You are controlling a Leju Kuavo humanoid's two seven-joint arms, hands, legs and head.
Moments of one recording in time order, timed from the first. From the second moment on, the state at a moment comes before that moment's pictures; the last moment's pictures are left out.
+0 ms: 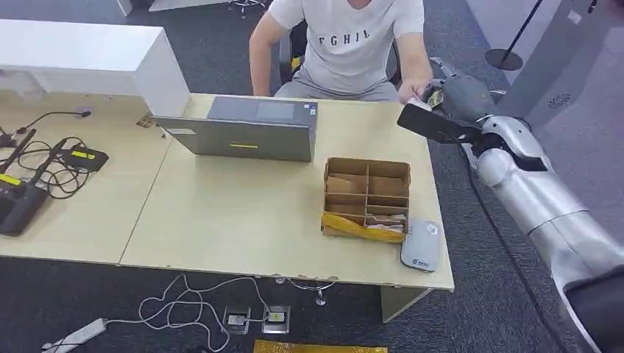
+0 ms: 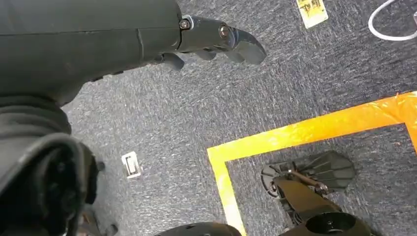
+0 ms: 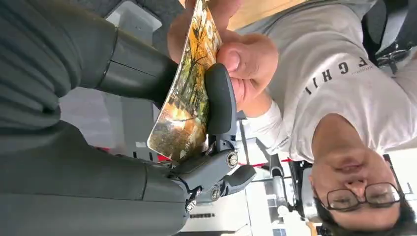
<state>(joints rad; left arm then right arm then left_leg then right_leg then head) -0.23 0.14 -1.40 -0.17 1.09 0.24 -0.03 -1.09 -0.40 0.76 -0.81 0.63 -0.11 -0.06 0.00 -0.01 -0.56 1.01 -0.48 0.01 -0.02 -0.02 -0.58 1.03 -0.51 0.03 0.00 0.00</state>
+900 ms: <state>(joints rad) -0.22 0.14 -1.40 -0.17 1.09 0.25 -0.03 -1.04 -0.38 0.69 -0.71 0.74 -0.13 -0.04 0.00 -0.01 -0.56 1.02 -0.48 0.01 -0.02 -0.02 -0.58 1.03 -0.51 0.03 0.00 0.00</state>
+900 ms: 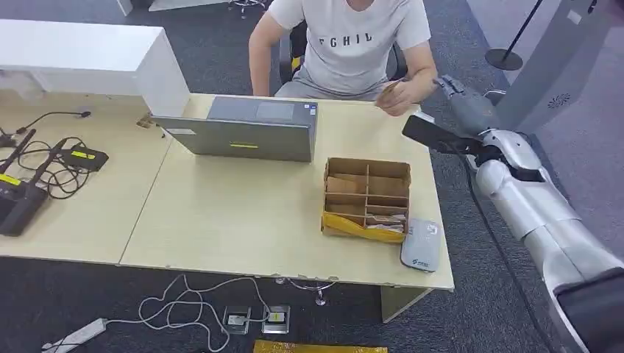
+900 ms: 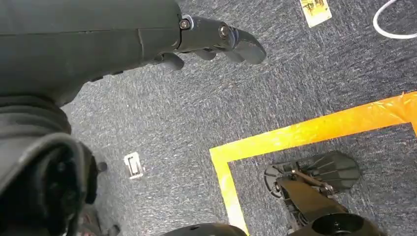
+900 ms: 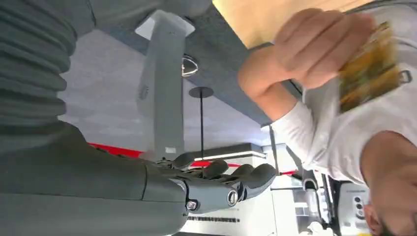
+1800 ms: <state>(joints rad) -0.17 0.14 -1.40 -0.17 1.15 0.26 -0.04 -0.60 -0.80 0.35 -1.54 0.55 0.21 0.24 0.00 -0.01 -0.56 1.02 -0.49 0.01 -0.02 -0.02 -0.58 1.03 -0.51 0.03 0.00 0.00</state>
